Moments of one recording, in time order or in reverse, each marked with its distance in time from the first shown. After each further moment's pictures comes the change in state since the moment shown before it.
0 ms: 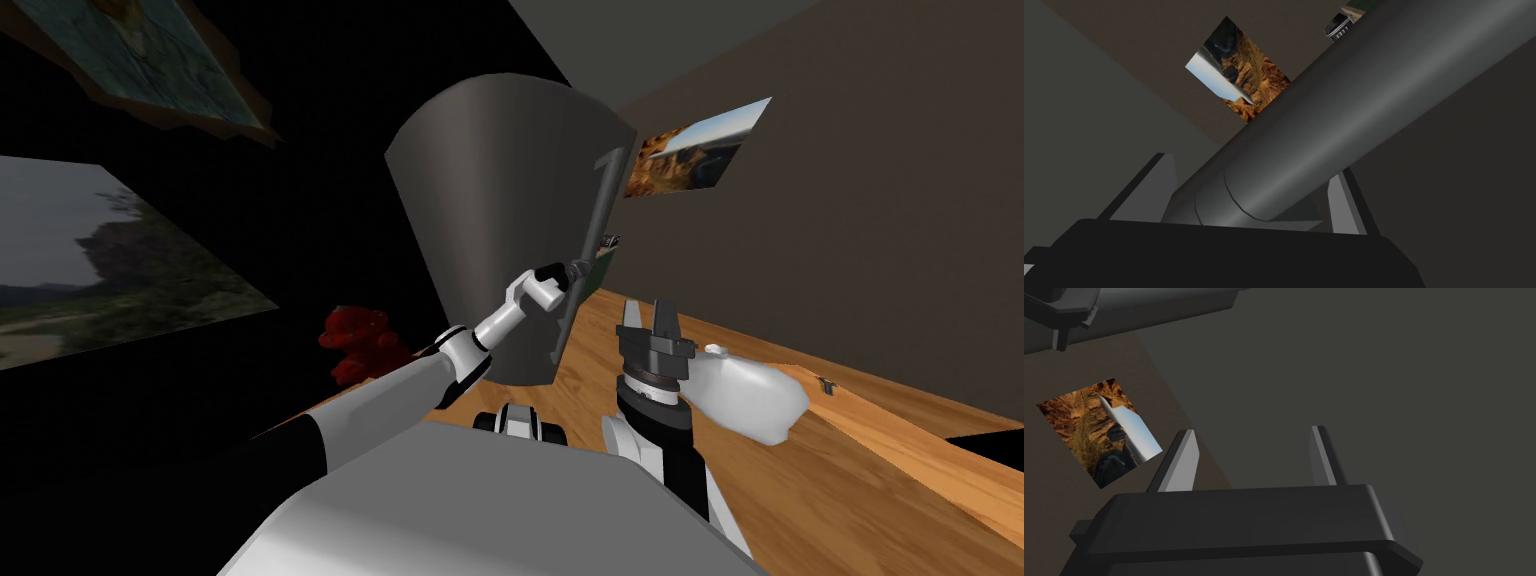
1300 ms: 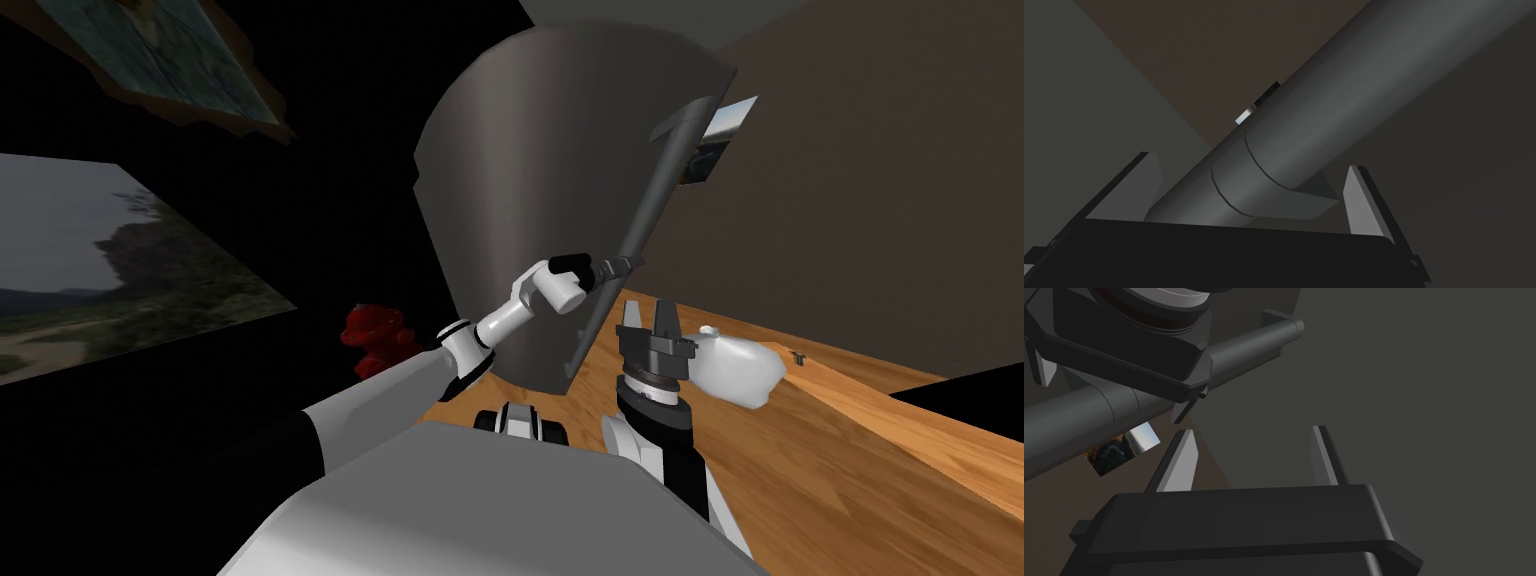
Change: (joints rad) left arm -0.070 0.001 -0.078 -0.168 0.162 0.142 0.016; right arm 0.001 0.000 0.000 0.000 0.000 0.000 0.000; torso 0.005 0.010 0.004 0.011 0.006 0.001
